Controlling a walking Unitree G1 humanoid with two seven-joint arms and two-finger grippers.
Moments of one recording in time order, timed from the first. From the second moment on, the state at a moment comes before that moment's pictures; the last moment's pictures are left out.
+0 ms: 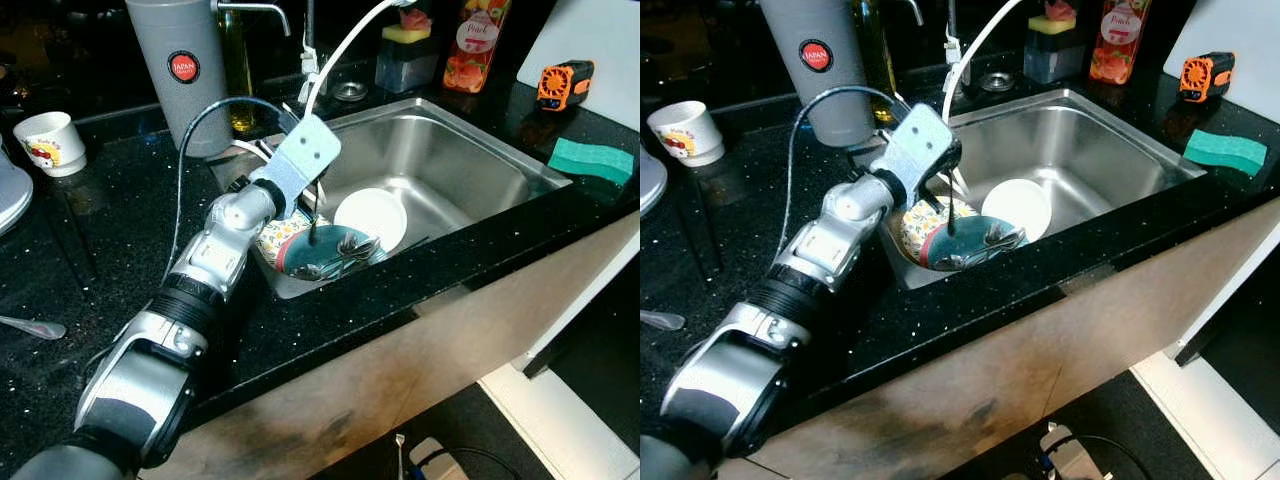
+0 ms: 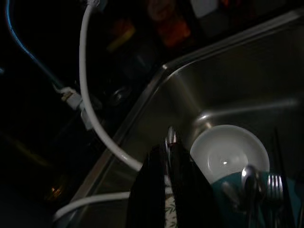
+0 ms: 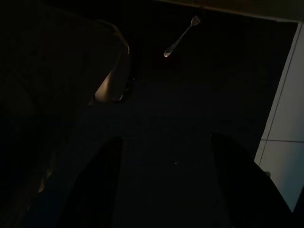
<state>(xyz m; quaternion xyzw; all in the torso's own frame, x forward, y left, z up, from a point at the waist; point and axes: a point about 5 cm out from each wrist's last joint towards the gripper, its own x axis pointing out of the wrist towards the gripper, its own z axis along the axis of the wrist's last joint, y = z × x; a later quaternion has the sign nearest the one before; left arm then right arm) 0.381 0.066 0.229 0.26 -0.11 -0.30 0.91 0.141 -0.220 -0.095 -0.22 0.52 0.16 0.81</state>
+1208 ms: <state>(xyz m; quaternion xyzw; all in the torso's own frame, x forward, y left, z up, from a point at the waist) 0.324 0.112 0.236 -0.02 -0.10 -0.32 0.94 0.152 -0.221 -0.091 -0.22 0.51 0.17 0.81</state>
